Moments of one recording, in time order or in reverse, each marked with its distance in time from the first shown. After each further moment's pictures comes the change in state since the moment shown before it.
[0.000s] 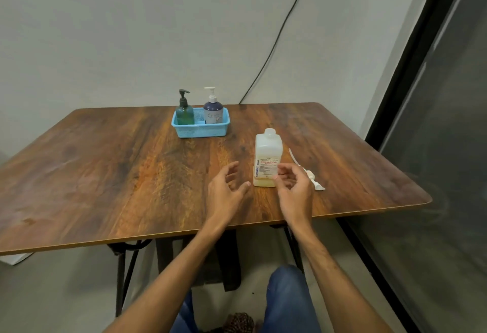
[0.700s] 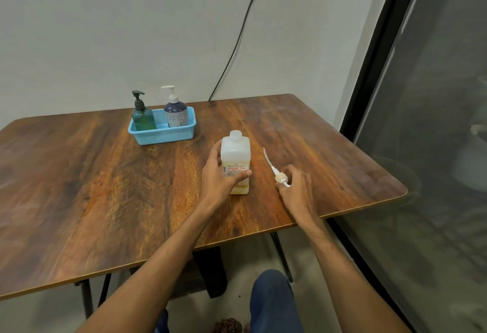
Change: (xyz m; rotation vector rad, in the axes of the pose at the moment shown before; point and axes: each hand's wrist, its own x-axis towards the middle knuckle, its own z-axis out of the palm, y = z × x) left_hand 0.071 0.002 0.066 -0.146 -0.156 0.046; right_hand 0.072 0.085 -0.045 -0.650 -0.056 0.062
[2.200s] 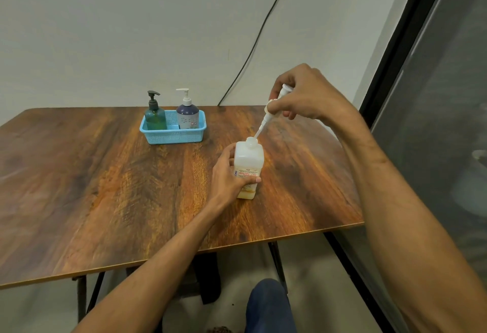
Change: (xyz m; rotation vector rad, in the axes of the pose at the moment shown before) left_hand 0.009 0.002 -0.007 0.021 -0.014 0.059; right_hand 0.081 -0.196 -0.165 0.088 -0.323 -0.339
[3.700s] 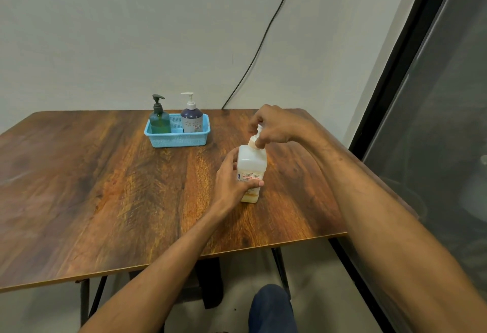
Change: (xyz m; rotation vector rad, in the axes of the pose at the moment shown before) left_hand 0.001 0.000 0.001 0.009 -0.004 -0.032; right_hand 0.041 0.027 0.066 -0.244 -0.394 -0.093
